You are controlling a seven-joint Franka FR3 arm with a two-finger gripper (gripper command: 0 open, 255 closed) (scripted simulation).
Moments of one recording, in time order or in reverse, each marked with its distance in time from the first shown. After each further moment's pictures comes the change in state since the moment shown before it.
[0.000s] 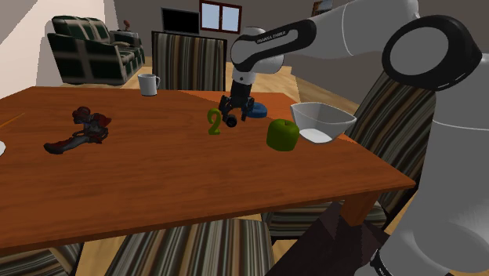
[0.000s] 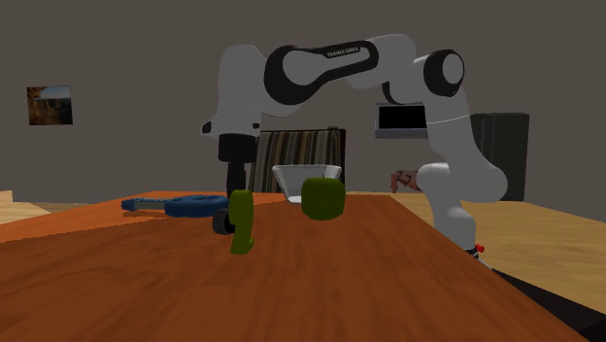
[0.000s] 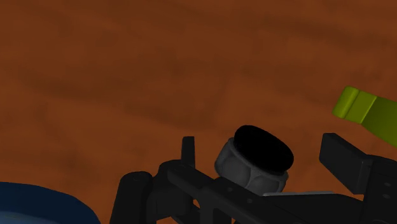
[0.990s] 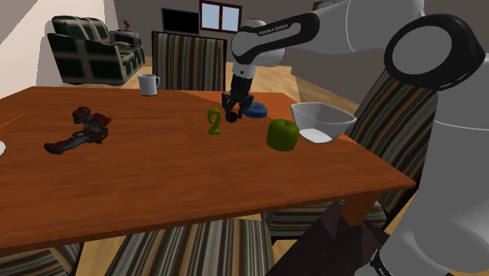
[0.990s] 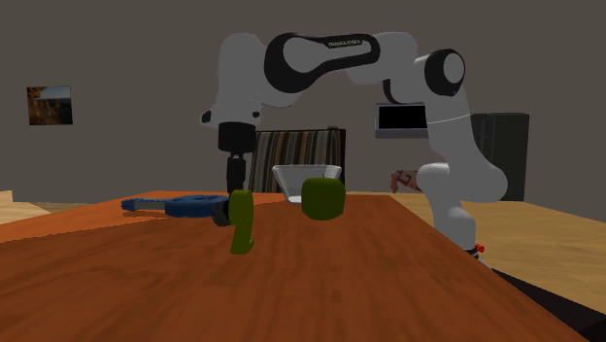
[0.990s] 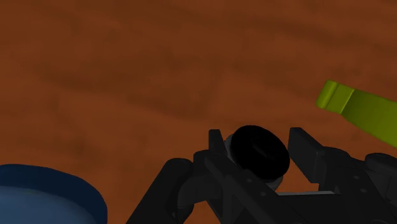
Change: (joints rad) arm 0.000 -0.010 0.000 0.042 -0.003 -0.051 0.007
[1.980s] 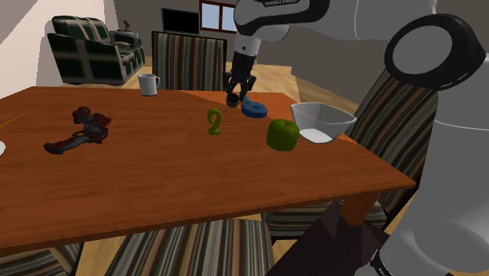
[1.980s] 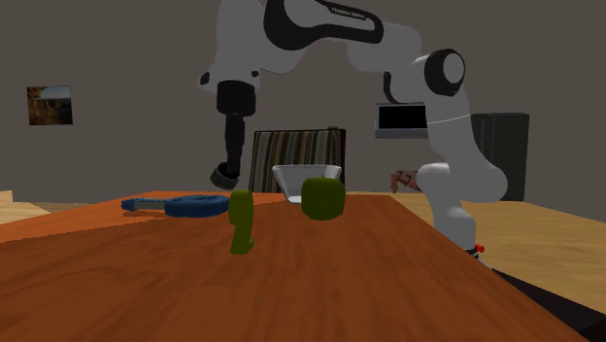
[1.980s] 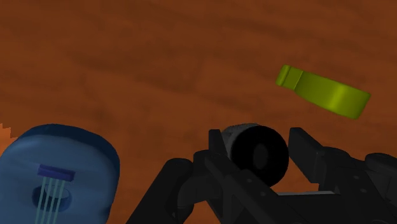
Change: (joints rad) arm -0.003 -0.002 -0.002 0.192 -0.007 -0.193 0.022
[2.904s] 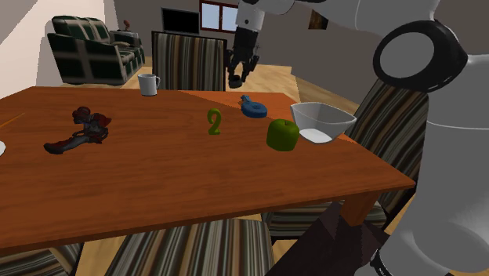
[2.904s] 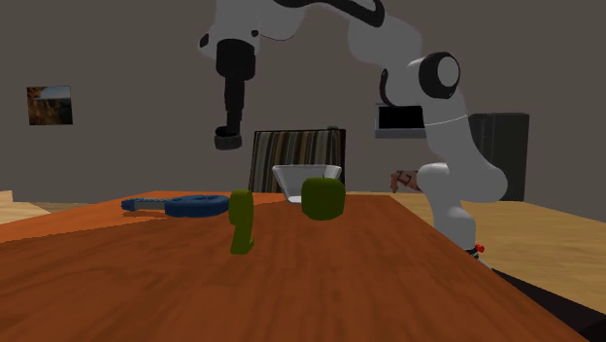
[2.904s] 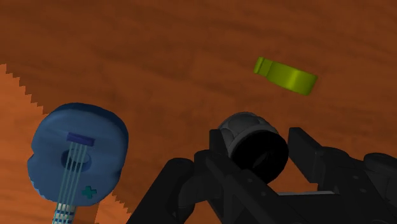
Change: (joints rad) arm -0.007 0.054 -0.001 0.272 0.000 -0.217 0.020
